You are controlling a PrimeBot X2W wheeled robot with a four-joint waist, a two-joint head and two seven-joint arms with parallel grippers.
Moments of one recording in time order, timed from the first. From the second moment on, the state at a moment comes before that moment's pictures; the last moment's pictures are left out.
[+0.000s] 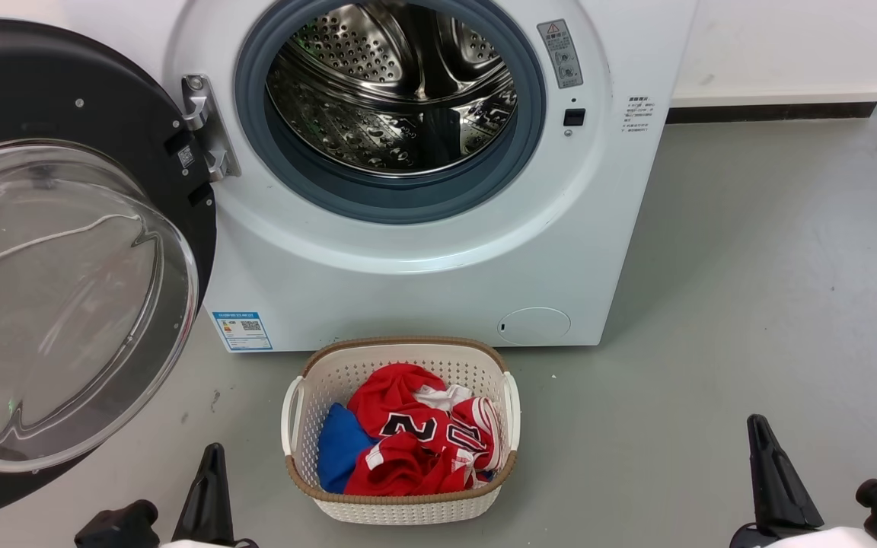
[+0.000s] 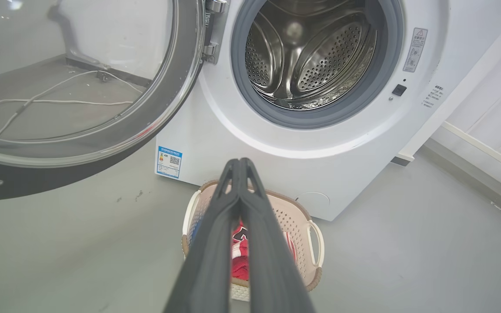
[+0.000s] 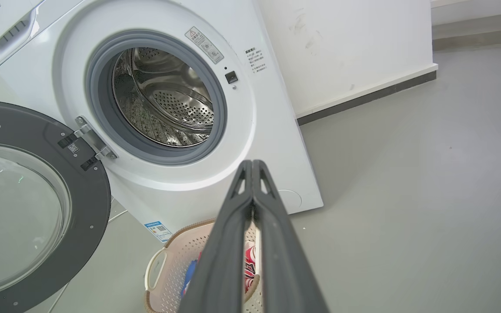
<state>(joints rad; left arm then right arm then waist) 0.13 0.05 0.03 0.11 -0.36 -0.03 -0.19 0.14 -0.06 -0.01 0.07 0.43 0.13 -0.21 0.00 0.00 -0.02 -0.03</state>
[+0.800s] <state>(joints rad) 0.06 0.05 0.05 0.16 -0.75 -0.06 -0.10 0.07 -0.08 -0.01 0.13 0.82 0.13 -0.13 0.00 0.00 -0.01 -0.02</state>
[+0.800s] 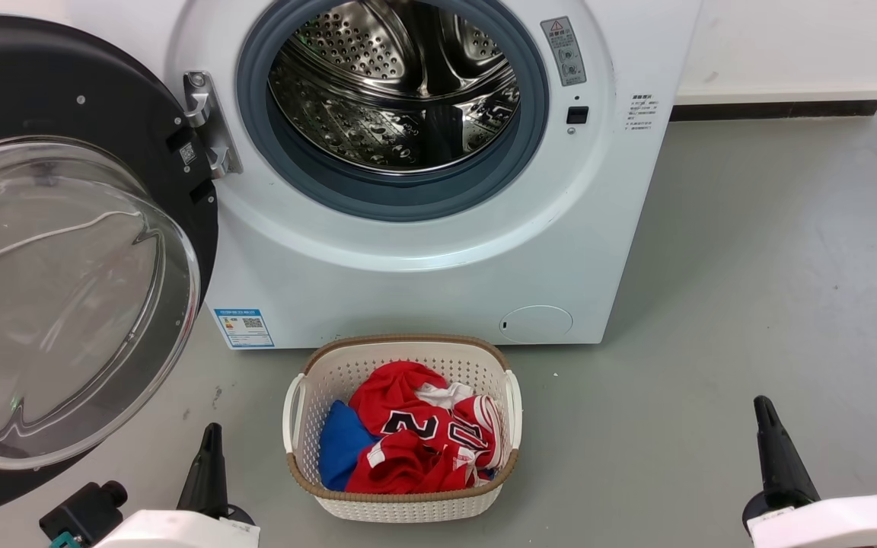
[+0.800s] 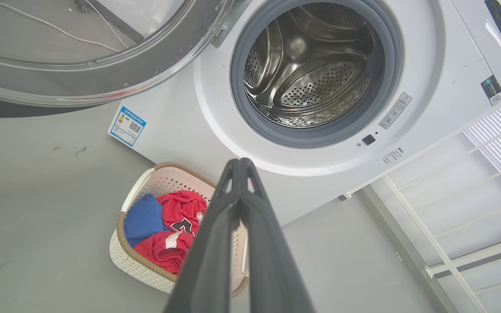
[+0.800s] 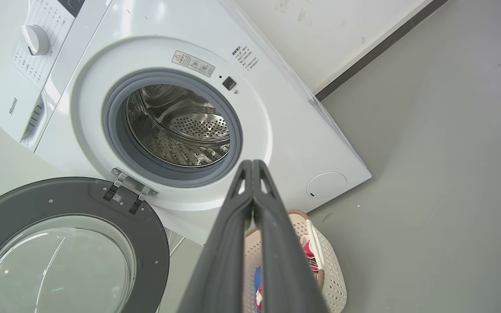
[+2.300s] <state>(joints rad) -0.04 0.05 0.09 0.21 -1.28 -0.10 0.03 -0.03 -0.08 -0.05 0.20 1.33 0.13 0.00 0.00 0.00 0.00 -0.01</state>
